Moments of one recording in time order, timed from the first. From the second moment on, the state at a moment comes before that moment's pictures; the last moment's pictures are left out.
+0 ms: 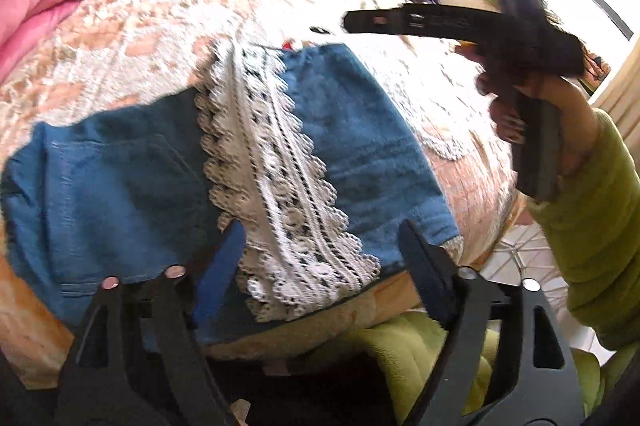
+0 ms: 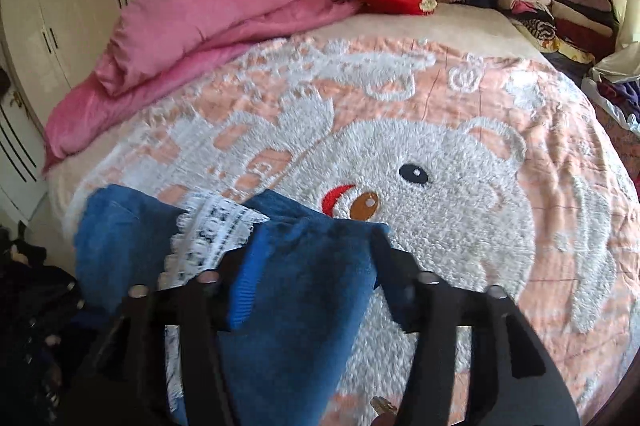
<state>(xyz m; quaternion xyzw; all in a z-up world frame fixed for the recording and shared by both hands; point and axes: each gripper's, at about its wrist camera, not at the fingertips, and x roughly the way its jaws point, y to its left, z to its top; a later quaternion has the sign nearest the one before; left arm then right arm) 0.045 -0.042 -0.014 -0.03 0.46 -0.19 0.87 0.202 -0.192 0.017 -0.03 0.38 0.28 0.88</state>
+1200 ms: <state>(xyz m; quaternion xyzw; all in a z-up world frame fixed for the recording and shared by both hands) 0.029 0.155 -0.002 -0.16 0.43 0.02 0.89 0.162 -0.002 0.045 -0.15 0.37 0.44 0.80</state>
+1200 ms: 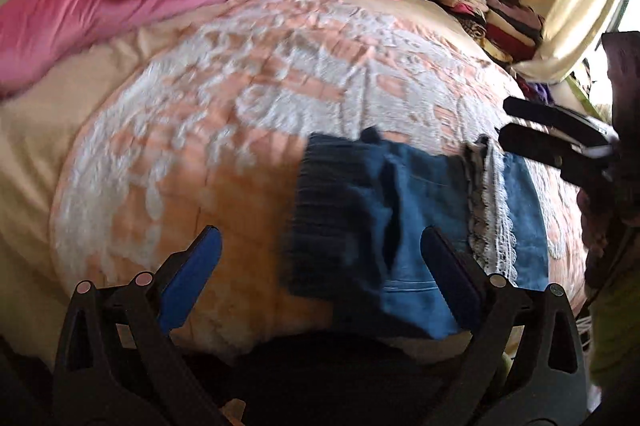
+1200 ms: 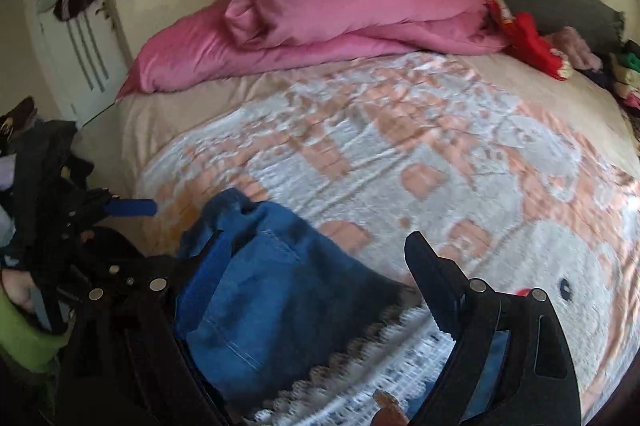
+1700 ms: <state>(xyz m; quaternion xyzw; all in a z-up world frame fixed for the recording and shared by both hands) 0.041 0.155 -0.052 -0.23 0.47 -0.05 0.85 0.175 0.087 -0.003 -0.19 0.45 0.51 0.71</state>
